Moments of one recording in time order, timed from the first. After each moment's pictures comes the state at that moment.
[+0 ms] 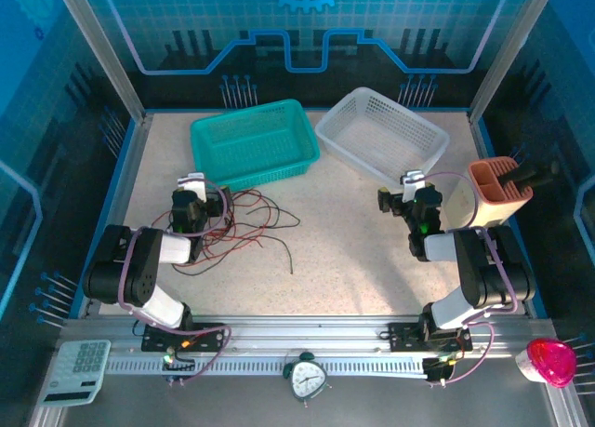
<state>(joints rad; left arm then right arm) -0.02 1.56 0.37 0.83 -0.10 -0.10 0.07 1.54 0.39 0.77 0.04 -0.07</state>
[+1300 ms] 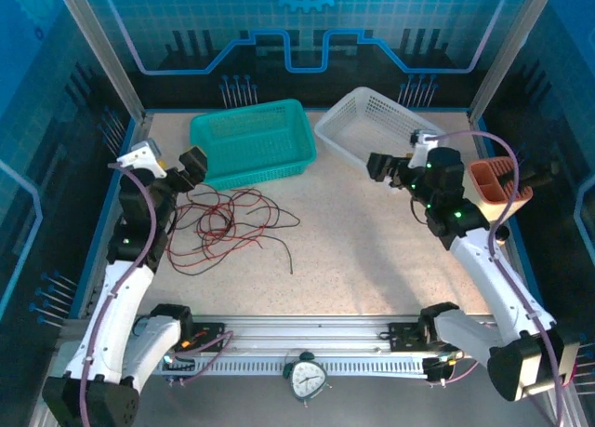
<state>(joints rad) -0.02 0.83 0.81 -0.19 -0.03 -0.52 0.26 1.04 0.93 -0.26 -0.09 0.33</state>
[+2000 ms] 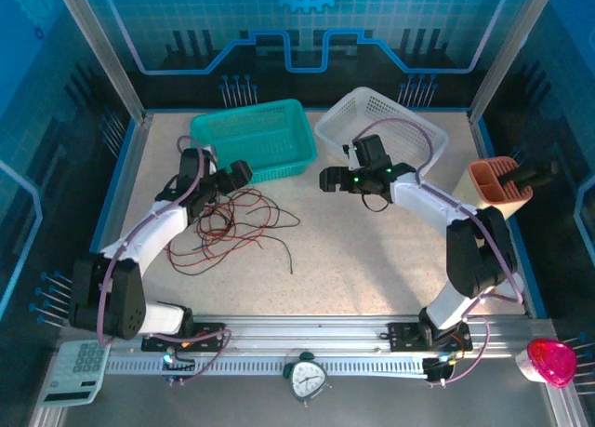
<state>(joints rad) -0.14 1.39 0.87 -0.17 0.13 -0.62 0.41 1.67 1.18 -0.39 -0.17 0.38</state>
